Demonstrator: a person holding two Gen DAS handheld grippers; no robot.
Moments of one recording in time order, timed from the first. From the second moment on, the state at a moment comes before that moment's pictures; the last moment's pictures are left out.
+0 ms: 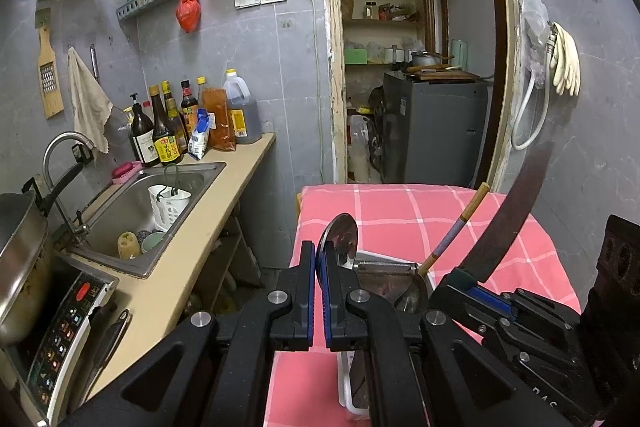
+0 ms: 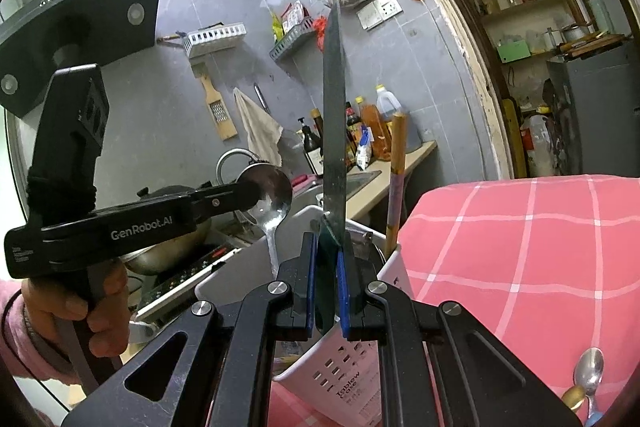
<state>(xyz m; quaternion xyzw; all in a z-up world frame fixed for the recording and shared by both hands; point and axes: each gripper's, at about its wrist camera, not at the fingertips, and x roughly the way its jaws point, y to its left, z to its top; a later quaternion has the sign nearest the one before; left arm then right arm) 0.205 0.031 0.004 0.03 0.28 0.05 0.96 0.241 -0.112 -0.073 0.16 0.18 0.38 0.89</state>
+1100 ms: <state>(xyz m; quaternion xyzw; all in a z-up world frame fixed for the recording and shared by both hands) 0.205 0.051 0.004 -0.08 0.31 -0.04 0.95 0.217 -0.129 -0.024 0.12 0.23 0.28 0.92</state>
